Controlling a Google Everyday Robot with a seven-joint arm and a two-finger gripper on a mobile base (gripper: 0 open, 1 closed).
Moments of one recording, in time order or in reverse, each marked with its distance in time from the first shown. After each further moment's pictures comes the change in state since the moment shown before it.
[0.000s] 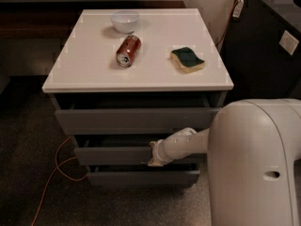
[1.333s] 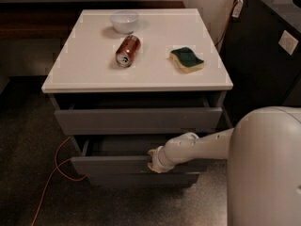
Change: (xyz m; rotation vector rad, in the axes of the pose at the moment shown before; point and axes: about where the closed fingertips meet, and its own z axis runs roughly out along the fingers) arm -0.009 0.041 -0.012 -0.096 -0.028 0.021
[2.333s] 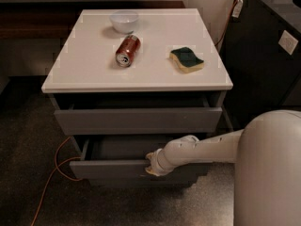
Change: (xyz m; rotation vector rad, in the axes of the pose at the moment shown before) arm -0.008 0.015 0.000 -0.024 -0.032 0.009
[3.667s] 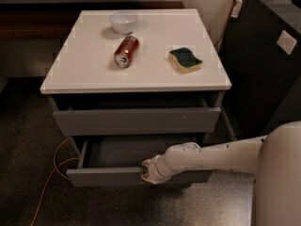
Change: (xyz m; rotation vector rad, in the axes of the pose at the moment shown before) arm -0.020 0.036 -0.004 -0.055 -0.084 0.035
